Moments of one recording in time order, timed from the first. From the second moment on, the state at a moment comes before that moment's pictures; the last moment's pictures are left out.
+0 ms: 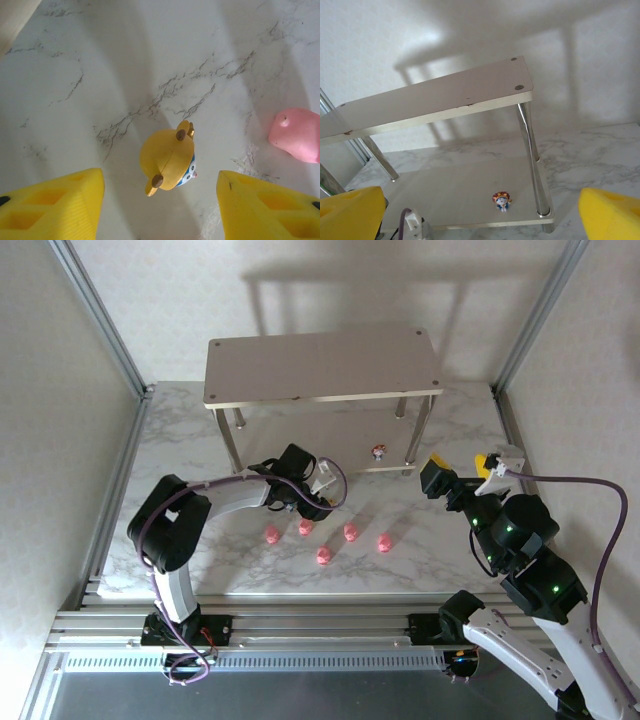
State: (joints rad) left arm -0.62 1.84 1.12 -0.29 0.31 0.22; right arm 0.67 0.53 1.01 -0.54 0.42 0.30
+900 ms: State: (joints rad) left arm -0.61 1.89 1.13 -0.27 0.35 0.23; right arm 0.67 0.55 1.01 -0.52 0.42 0.30
